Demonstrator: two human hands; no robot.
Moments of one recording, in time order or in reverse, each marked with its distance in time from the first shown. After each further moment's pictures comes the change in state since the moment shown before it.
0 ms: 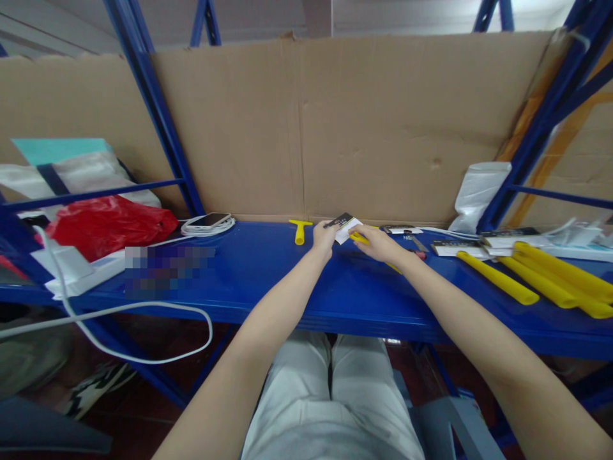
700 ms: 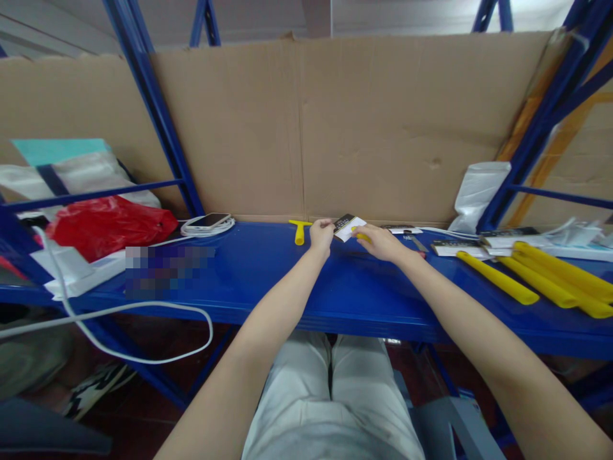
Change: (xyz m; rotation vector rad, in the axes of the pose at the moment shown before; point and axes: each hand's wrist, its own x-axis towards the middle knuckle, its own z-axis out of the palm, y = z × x) left_hand 0.009 -0.005 -0.005 0.087 0.117 0.095; right_hand -0.001 0.000 -0.009 -0.102 -0.040 0.029
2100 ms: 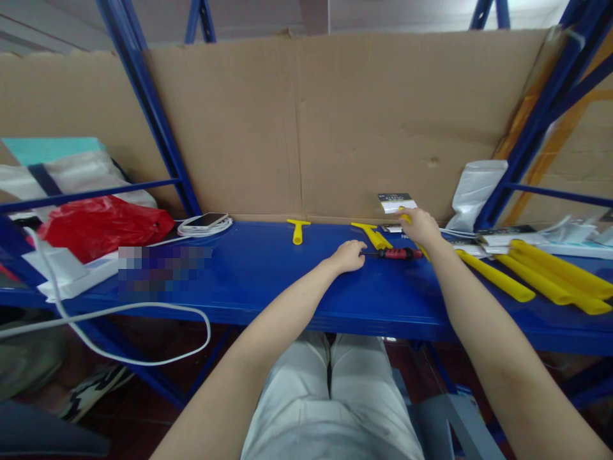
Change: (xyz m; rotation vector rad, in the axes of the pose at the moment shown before) left_hand -0.039 -0.027 0.011 0.851 -0.742 0.597; right_hand -0.020 0.063 -0.036 -0.187 0.196 0.541
